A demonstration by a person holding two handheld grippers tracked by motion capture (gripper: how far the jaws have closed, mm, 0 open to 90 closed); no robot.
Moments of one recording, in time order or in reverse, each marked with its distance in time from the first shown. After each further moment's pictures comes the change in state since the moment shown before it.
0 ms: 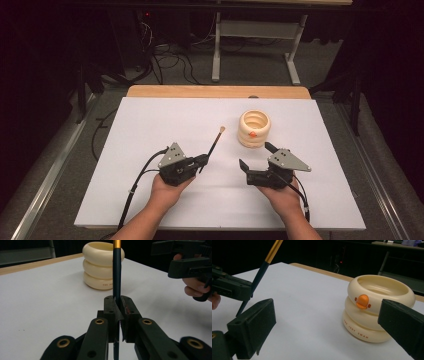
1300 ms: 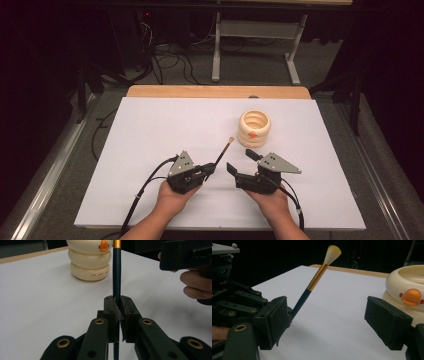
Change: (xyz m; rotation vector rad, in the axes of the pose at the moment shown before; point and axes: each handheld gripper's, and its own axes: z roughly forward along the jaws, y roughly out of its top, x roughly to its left) left arm -0.018 -0.012 0.014 0.037 -0.024 0.028; right arm 0.029 -0.001 0.008 -0.001 0.138 0.134
